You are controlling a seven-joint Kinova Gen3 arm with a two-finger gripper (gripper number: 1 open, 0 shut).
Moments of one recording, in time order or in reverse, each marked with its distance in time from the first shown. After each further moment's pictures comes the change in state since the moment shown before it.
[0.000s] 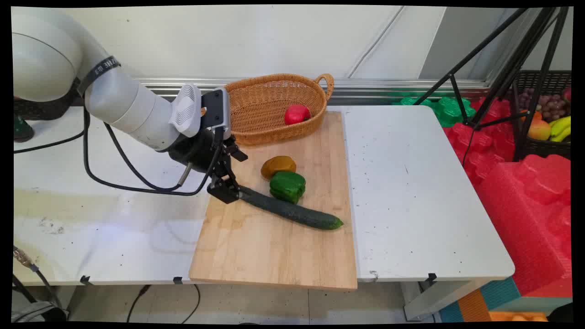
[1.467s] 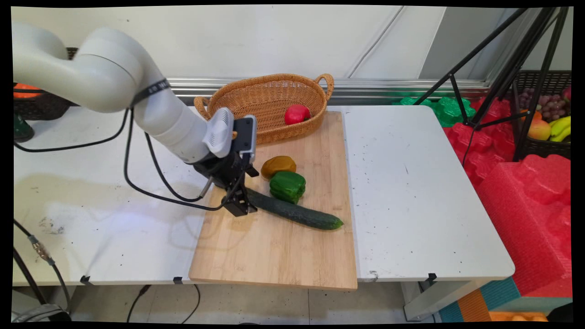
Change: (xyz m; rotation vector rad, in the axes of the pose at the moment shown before) arm 0.012 -0.005 0.059 -0.066 -0.106 0.108
